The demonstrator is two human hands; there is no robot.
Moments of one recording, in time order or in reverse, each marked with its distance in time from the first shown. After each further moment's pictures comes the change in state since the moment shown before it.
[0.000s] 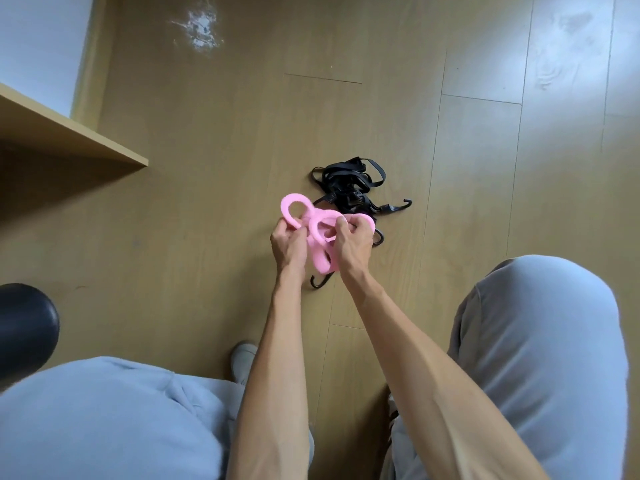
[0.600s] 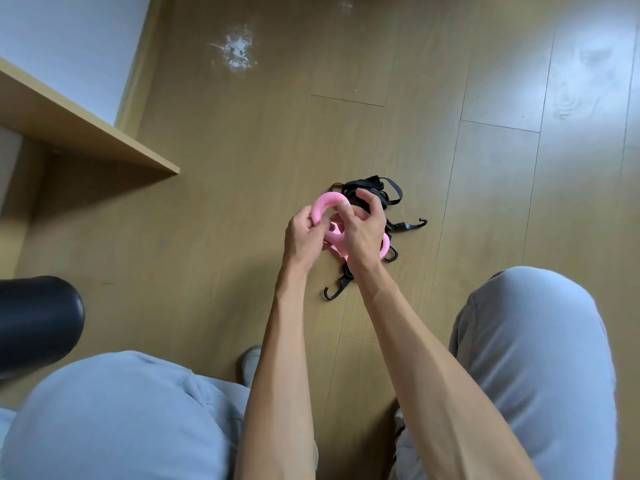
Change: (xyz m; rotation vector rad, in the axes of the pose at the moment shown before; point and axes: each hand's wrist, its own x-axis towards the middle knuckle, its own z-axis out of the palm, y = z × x) left_hand -0.018 0.060 -0.020 0.051 -0.263 0.199; right_hand -0.005 -0.052 0.013 0.298 -0.106 -0.159
